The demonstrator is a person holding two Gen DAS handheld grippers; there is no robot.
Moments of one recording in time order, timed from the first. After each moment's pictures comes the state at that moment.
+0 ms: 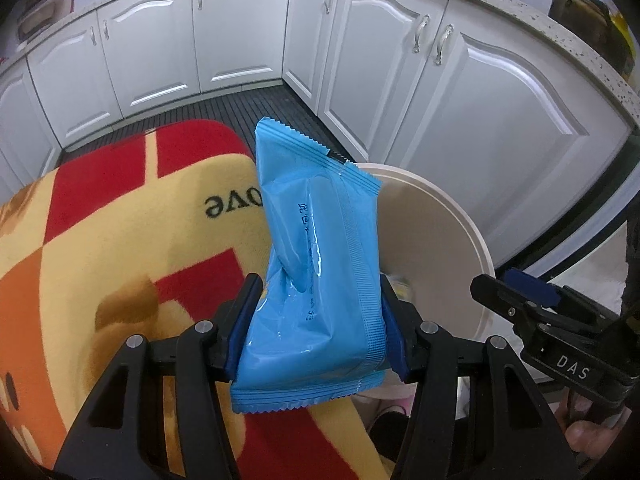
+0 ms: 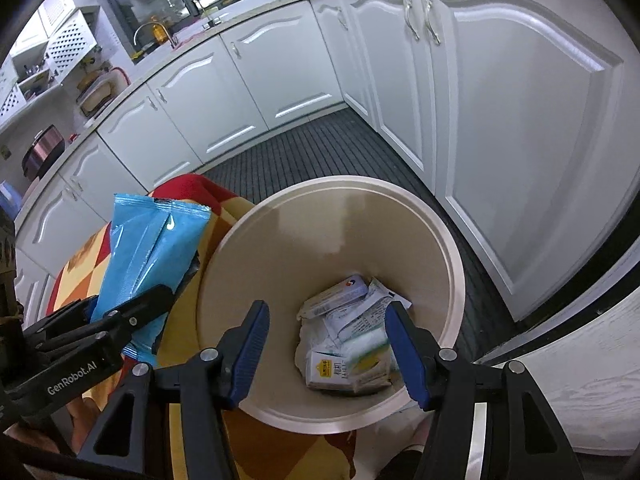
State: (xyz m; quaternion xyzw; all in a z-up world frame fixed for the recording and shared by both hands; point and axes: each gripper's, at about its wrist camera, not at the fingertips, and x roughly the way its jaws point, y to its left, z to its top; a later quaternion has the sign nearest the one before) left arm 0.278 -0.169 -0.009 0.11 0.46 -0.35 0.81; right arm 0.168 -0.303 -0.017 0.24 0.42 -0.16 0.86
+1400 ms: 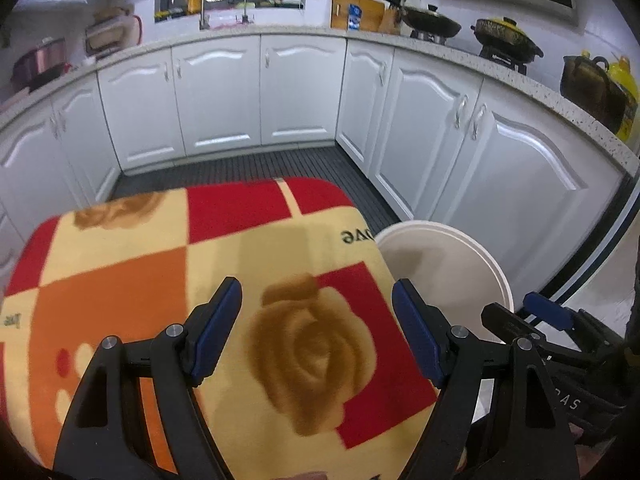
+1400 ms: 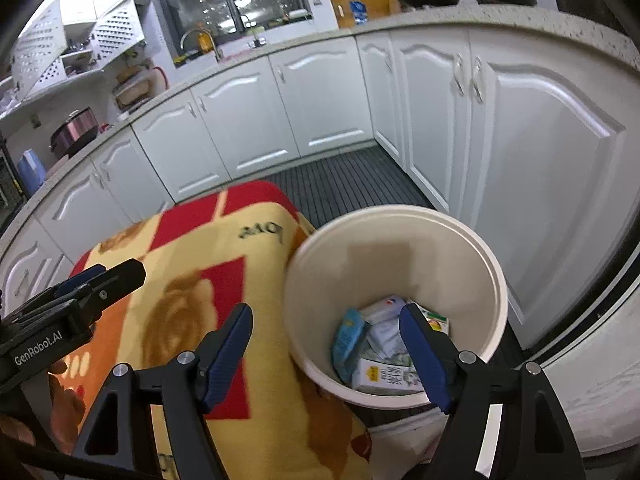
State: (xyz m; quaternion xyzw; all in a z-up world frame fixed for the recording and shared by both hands) left arm 0.252 -0.041 0.056 0.07 0.36 -0.28 0.89; right arm 0.160 -0.200 0.026 0.17 0.36 -0.14 0.91
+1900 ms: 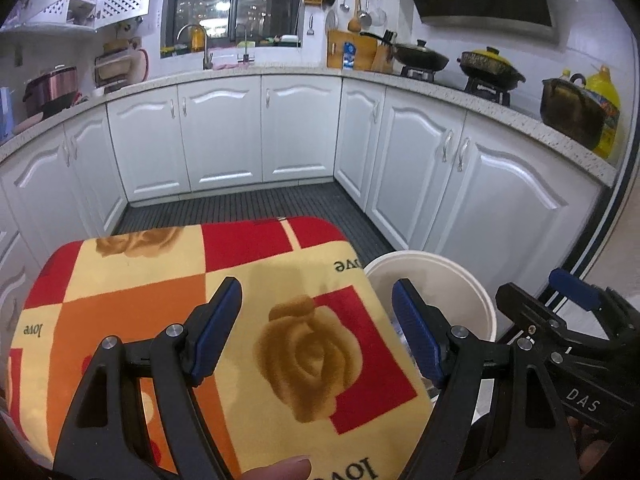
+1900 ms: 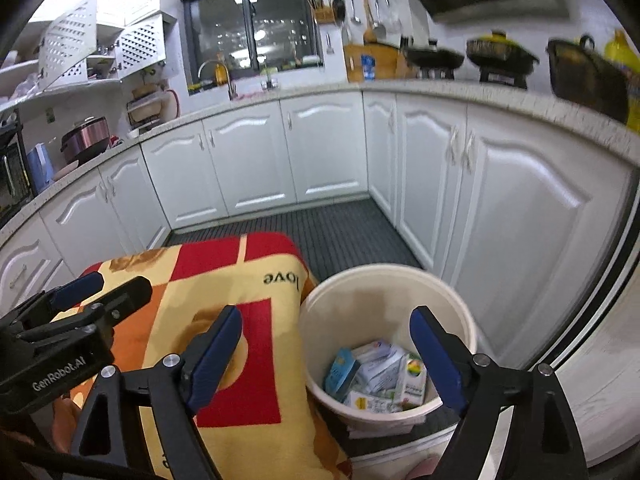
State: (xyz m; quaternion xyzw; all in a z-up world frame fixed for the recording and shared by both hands) left arm 0.215 -0.020 0.092 0.05 0.30 -0.29 0.91; right arm 0.132 -0.162 0.088 0.09 0.28 -0.18 0.94
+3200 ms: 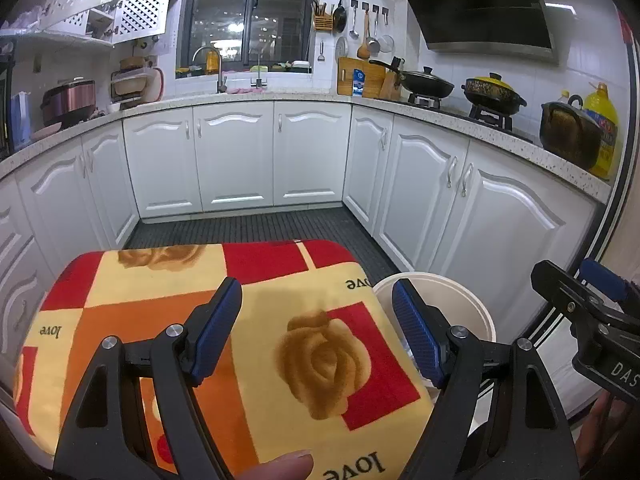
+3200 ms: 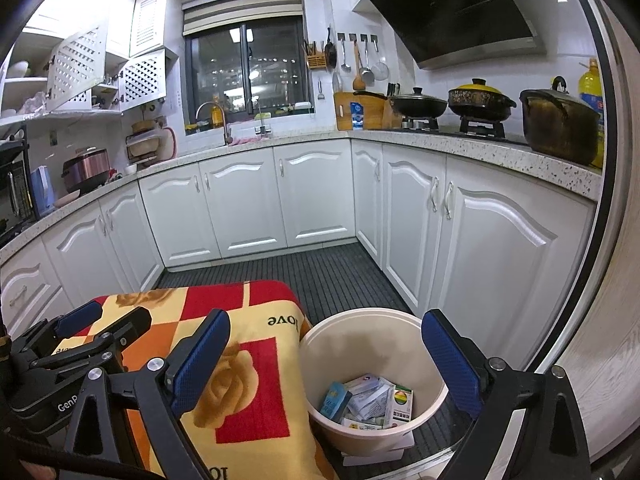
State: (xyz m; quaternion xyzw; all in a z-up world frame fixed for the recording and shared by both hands) left arm 0.198 0.006 0.108 0.04 0.26 -0.28 0.93; right arm 0.102 -0.142 0.122 0.08 0.22 -0.21 0.95
